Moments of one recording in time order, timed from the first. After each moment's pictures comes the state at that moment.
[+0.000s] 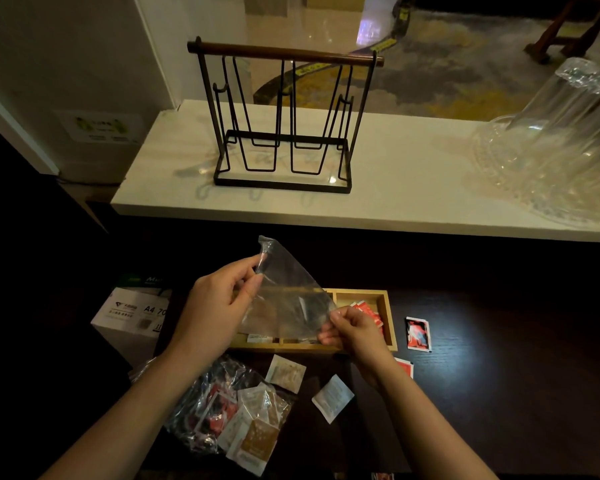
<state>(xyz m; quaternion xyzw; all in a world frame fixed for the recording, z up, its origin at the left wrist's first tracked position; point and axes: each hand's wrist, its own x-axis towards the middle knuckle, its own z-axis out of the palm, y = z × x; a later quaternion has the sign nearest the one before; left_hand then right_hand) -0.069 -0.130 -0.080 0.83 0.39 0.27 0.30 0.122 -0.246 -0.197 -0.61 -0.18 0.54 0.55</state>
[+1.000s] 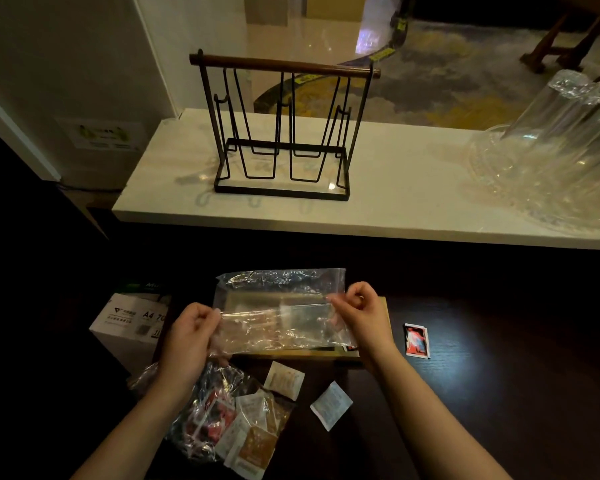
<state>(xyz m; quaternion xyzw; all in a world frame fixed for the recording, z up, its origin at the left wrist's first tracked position) -0.105 -0.134 -0.144 0.58 0.55 0.27 0.54 0.136 -0.224 -0.176 -0.63 -0.23 0.42 0.61</state>
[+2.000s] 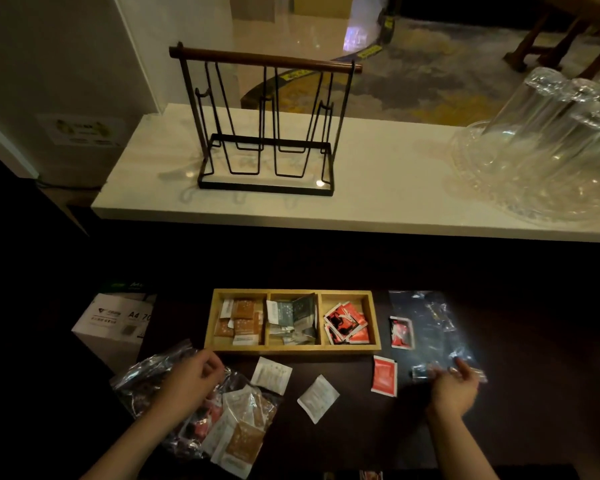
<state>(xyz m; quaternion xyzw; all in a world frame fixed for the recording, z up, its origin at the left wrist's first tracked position) -0.127 -0.150 -0.202 0.71 0.53 -0.02 0.46 0.212 -0.364 -0.275 -0.80 0.20 0.12 0.55</state>
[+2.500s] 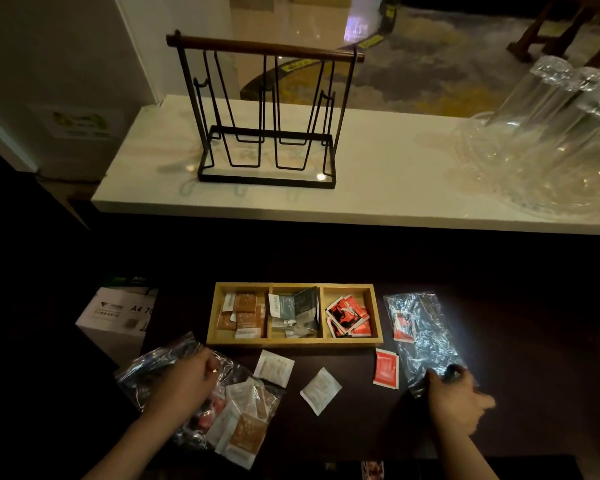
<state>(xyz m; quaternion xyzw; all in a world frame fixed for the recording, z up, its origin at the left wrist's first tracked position) -0.135 -0.153 -0.210 0.79 0.52 -0.09 0.31 0.203 -0.387 -0.278 -0.95 0.12 0.12 0.24</state>
